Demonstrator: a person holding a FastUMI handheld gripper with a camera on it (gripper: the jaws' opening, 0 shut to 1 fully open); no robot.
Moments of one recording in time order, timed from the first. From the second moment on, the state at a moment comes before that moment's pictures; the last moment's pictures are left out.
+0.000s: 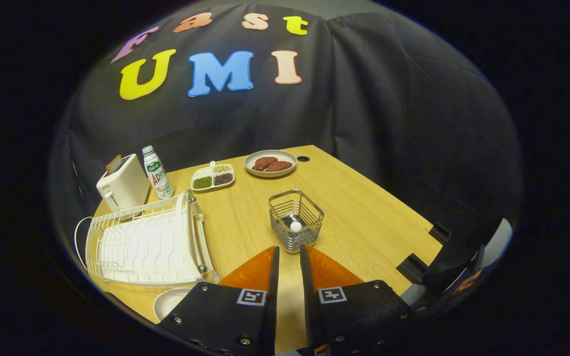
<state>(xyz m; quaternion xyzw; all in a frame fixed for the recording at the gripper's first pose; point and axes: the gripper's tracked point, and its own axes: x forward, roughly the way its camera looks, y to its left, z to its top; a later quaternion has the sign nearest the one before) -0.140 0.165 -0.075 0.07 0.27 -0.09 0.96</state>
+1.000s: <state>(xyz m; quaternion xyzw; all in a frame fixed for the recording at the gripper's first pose) -0.097 0.161 -0.077 0.05 0.26 -0.07 0.96</state>
